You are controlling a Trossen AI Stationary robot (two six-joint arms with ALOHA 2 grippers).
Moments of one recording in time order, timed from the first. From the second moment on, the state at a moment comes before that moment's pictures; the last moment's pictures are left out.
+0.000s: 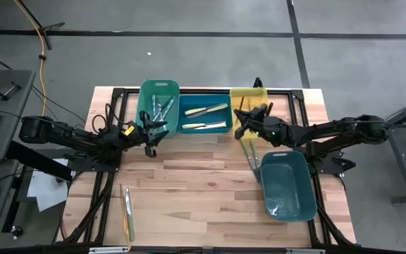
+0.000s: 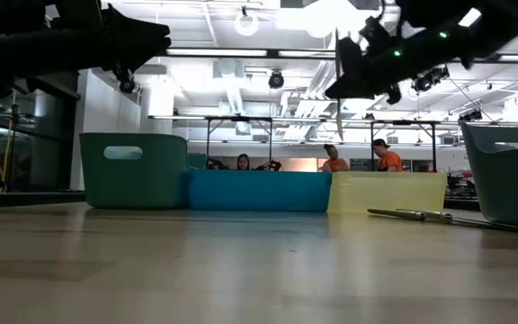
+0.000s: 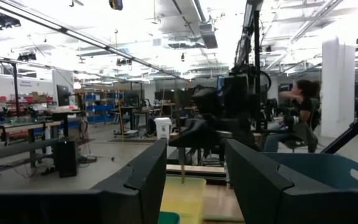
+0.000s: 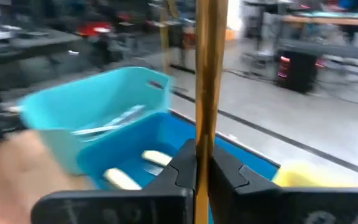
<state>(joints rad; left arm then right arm) 0.06 1.01 0.07 1.28 -0.19 0.09 -0.12 1.22 0.50 0.55 0.61 0.15</state>
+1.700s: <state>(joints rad) 0.06 1.01 0.07 1.22 -0.19 0.08 -0.57 1.59 0.99 -0.59 0.18 0.25</state>
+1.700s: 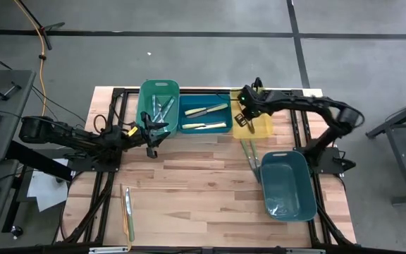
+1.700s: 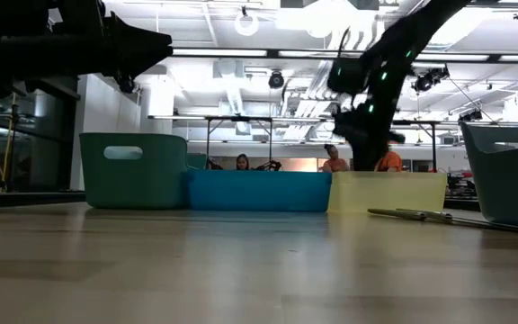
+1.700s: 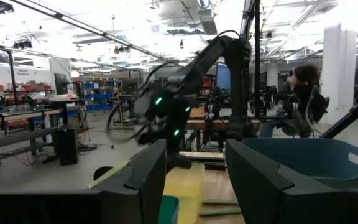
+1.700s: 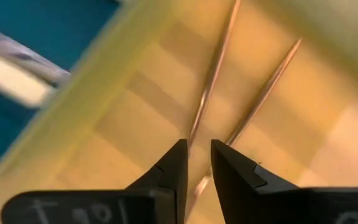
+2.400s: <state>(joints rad) 0.06 1.01 0.07 1.18 -0.15 0.08 -0.15 1.15 0.35 0.96 0.07 0.11</state>
